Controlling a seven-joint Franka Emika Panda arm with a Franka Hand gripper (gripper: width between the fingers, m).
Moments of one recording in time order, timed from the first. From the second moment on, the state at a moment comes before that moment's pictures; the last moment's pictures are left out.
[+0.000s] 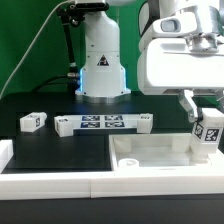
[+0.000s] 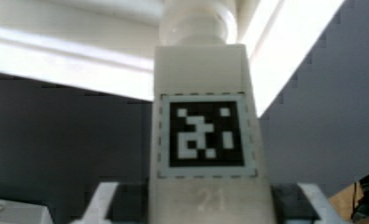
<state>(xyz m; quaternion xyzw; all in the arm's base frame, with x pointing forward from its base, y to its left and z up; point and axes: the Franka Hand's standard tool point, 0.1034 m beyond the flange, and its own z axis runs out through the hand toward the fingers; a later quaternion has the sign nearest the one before) 0.621 0.125 0.093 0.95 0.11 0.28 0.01</state>
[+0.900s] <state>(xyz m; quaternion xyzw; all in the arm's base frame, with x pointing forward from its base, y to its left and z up) 0.608 0.113 0.087 0.95 0.10 0.30 0.01</state>
